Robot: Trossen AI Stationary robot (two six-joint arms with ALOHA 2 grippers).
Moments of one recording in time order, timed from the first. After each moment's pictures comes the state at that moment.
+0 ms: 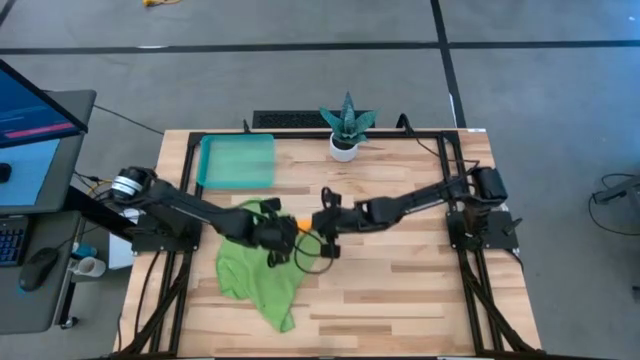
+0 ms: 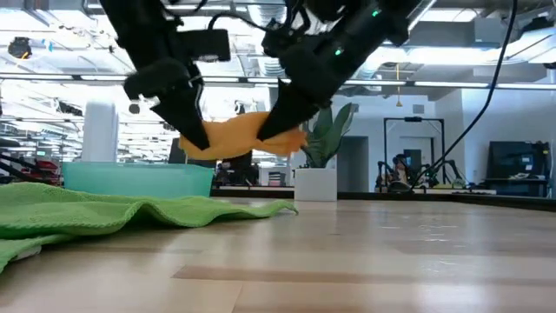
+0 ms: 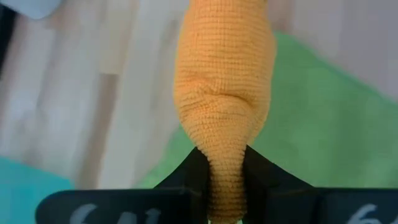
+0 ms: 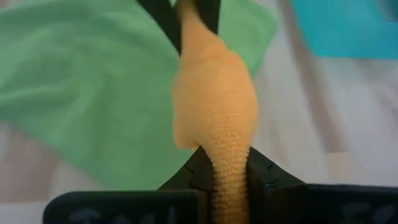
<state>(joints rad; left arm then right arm) -0.25 1.58 0.99 -0.58 -0.47 -0.30 0.12 1.85 1.20 -0.15 0.21 -0.03</state>
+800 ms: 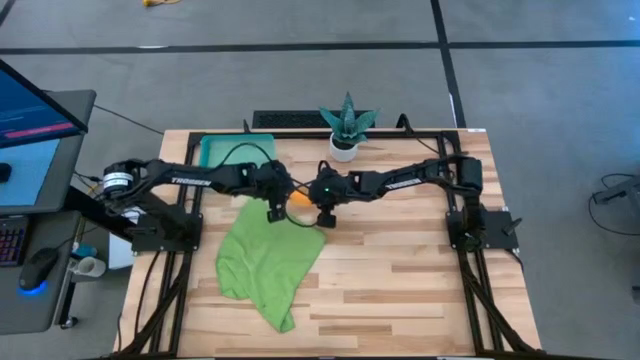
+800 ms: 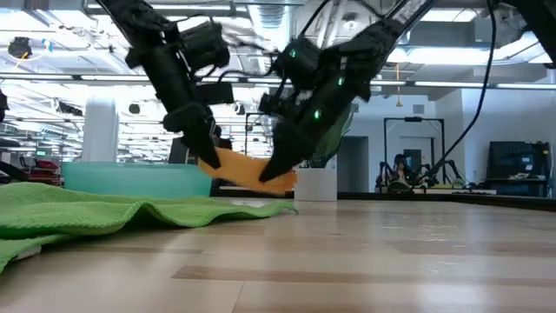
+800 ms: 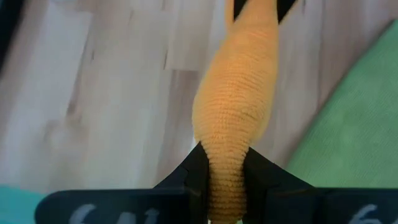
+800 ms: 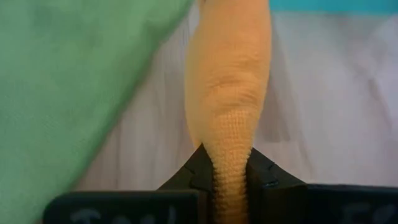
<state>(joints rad) 0.29 1.49 0.81 -0.30 -0.07 0.17 -0.15 2.00 1.21 -0.08 0.02 -0.21</state>
